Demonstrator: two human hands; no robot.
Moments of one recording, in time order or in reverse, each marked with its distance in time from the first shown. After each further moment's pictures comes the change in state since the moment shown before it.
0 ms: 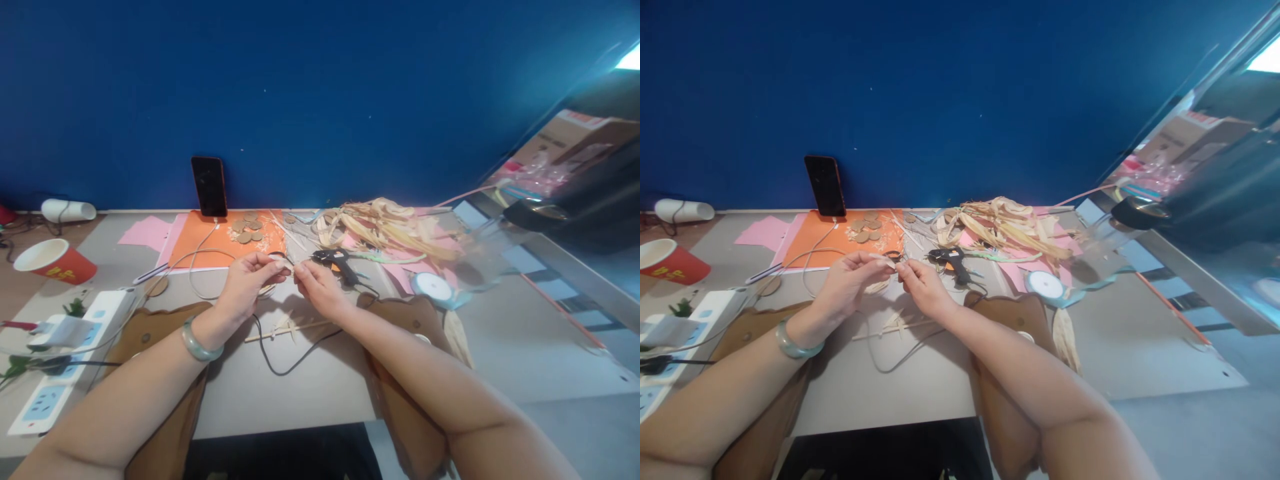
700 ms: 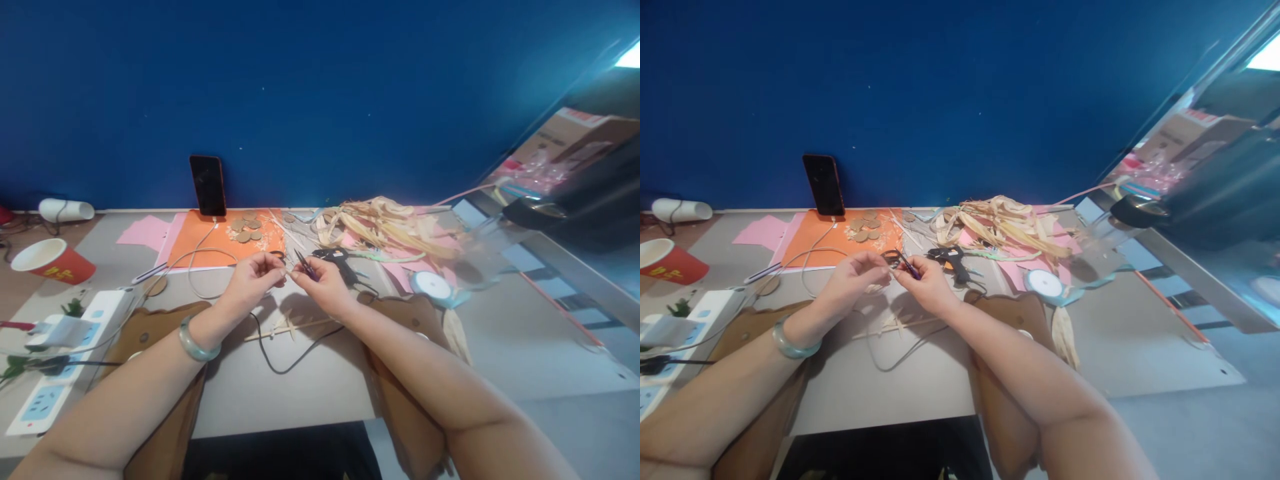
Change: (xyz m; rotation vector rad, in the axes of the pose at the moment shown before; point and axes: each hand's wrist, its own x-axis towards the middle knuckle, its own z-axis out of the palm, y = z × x) left_hand -0.001 0.004 -0.001 0.259 -0.116 0.042; right_hand 0.000 -0.009 -0.005 -0.006 0.035 -0.021
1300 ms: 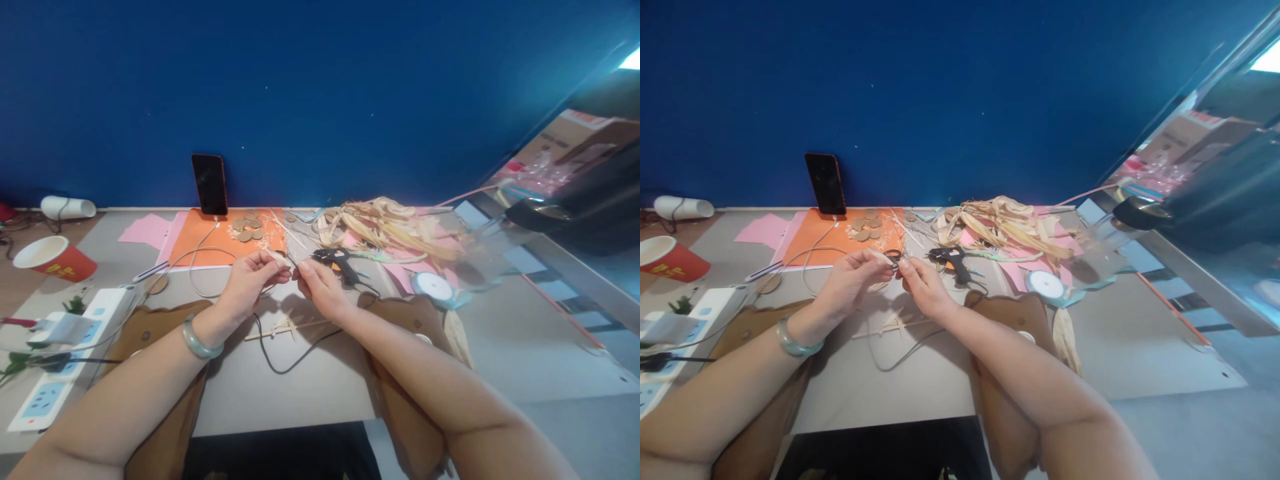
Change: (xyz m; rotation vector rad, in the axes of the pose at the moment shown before) left_hand 0.001 -0.001 0.003 -0.233 0.055 -0.047; right_hand -0.003 0.011 0.007 0.083 -0.042 0.002
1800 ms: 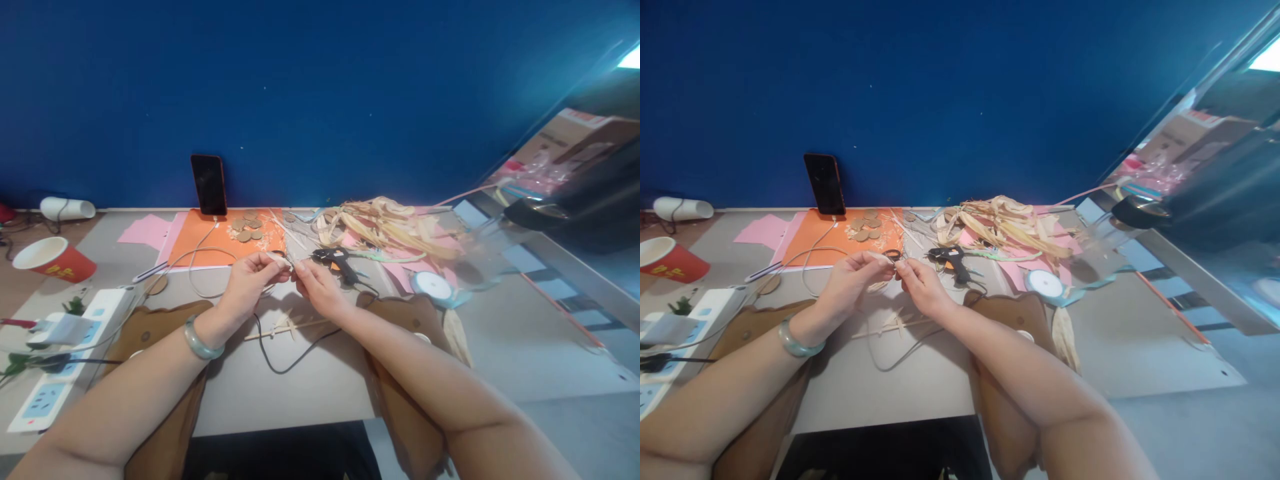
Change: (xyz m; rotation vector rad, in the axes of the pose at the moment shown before) left_hand 0.000 -0.007 0.000 0.026 0.052 0.021; right_hand 0.003 0.003 0.000 -0.053 -0.020 0.005
